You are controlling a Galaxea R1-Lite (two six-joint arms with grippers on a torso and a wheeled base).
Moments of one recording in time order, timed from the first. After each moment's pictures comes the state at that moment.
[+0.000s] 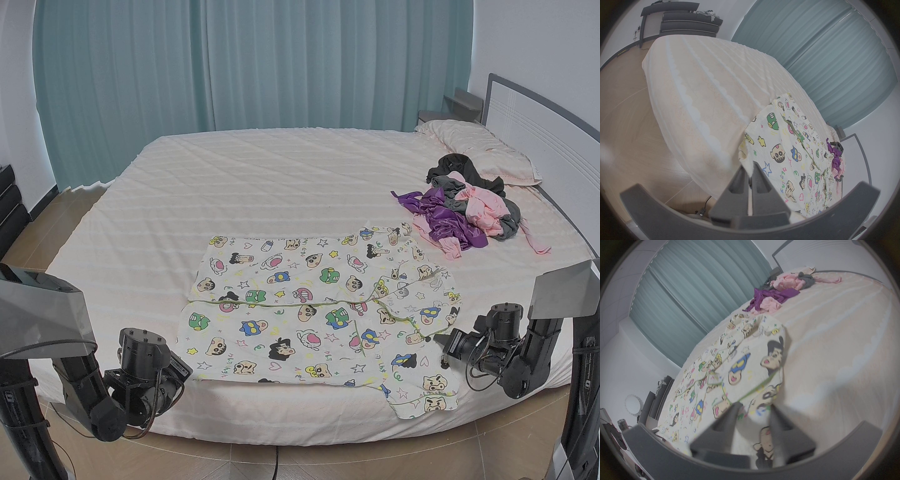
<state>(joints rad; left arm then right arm) -0.35 2.09 -0.28 -1.11 0.30 -1.11 0.11 2.37 -0.47 -1.38 0.16 0.56</state>
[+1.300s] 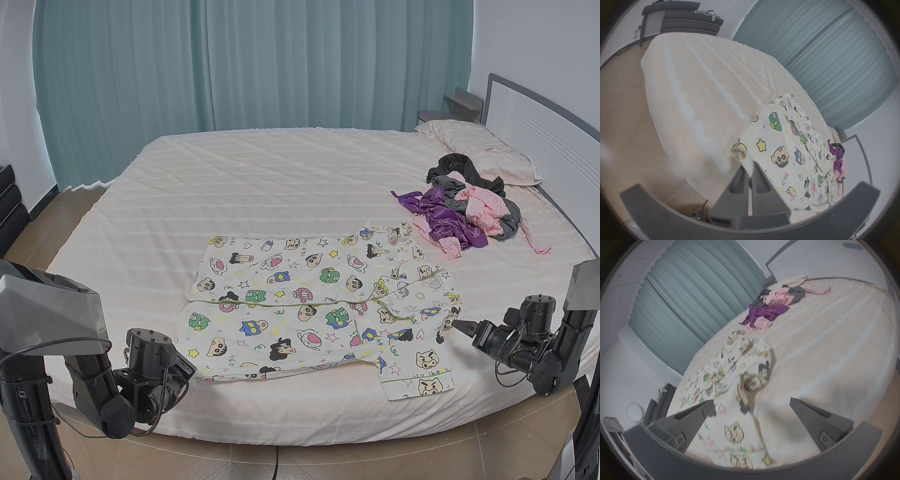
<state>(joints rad) -0.34 2.17 -0.31 -1.15 0.30 -1.10 0.01 2.18 -0.34 -1.36 0.21 0.56</state>
